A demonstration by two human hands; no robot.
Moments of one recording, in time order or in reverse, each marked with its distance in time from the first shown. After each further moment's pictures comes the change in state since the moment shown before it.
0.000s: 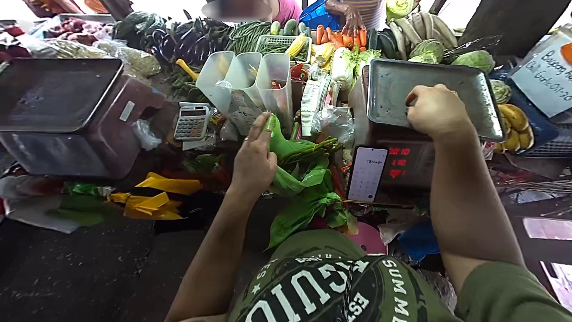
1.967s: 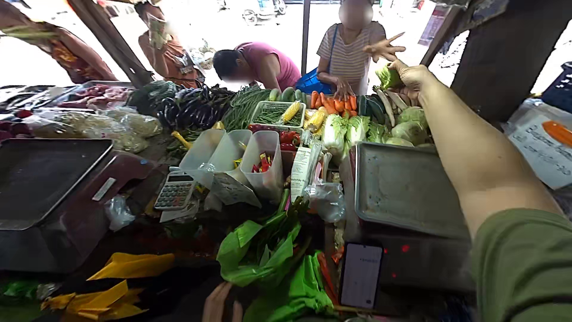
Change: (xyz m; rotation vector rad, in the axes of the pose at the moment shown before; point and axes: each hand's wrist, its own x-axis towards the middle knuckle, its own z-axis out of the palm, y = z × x) left_hand -0.133 -0.061 0.084 -0.145 0.148 -0.252; right_hand 0.312 -0.004 -0.070 1.124 0.076 0.018
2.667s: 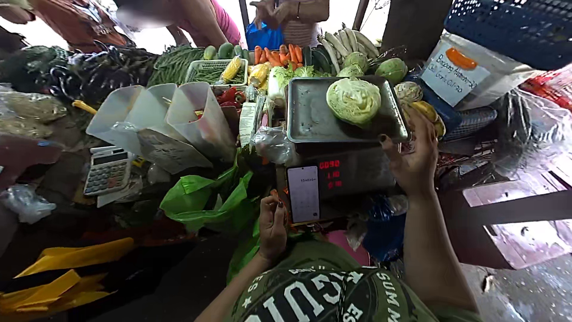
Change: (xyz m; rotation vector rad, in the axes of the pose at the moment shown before) left_hand 0.013 0.138 0.141 -1.134 -0.177 0.155; right_hand -0.365 0.178 -0.121 -0.618 0.383 -0.666
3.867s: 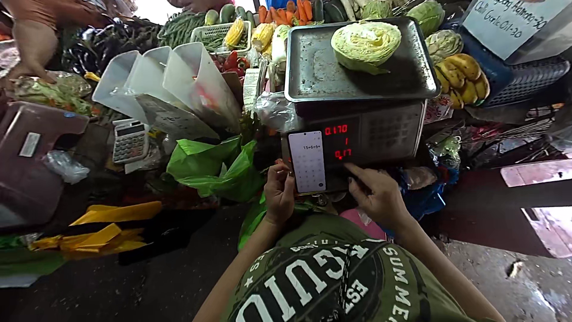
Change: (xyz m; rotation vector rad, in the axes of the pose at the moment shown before) left_hand -0.005 -0.009 -0.002 0.264 -0.037 0.032; right_hand -0.142 -0.031 0.036 0.178 -0.362 -0.080
